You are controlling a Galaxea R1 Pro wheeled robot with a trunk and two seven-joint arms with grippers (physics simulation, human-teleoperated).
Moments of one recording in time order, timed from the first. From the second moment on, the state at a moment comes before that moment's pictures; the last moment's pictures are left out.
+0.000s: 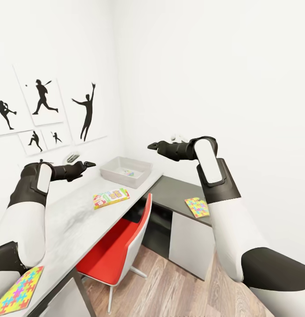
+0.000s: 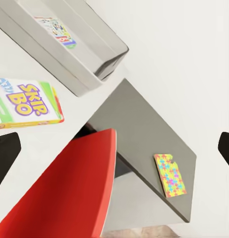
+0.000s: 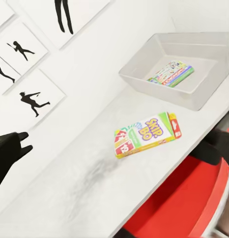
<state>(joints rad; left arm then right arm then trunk) -1.12 0.15 0.42 -0.83 0.19 1.01 -0.32 -1.14 0.17 0.11 -1.20 -0.91 1.05 -0.39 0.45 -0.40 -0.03</state>
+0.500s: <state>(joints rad) -1.12 0.15 0.42 -0.83 0.19 1.01 -0.32 -1.14 0.16 0.11 -1.20 -0.92 1.05 -0.35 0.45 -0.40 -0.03</state>
